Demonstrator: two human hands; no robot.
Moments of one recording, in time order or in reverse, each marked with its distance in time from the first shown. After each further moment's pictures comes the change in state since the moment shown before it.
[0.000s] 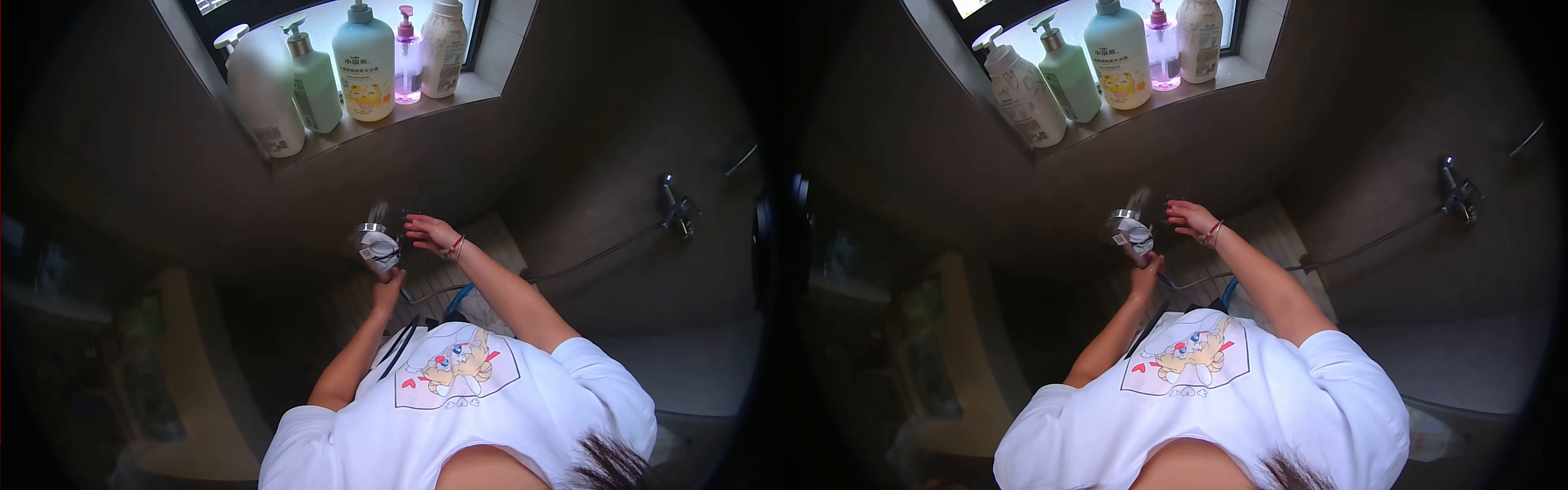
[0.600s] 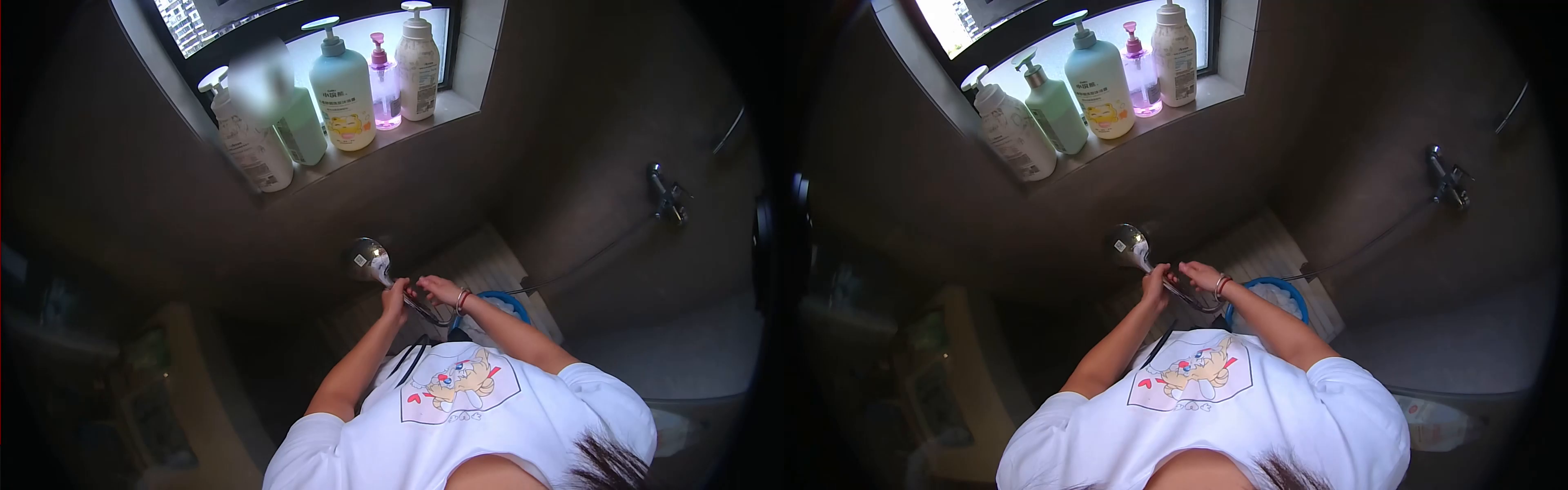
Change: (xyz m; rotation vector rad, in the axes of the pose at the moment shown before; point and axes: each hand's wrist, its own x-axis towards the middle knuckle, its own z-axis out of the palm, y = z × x) left_hand 0.032 -0.015 0.028 -0.424 -0.119 -0.344; right_hand -0.050 0.062 -0.017 -0.526 0.090 0.058
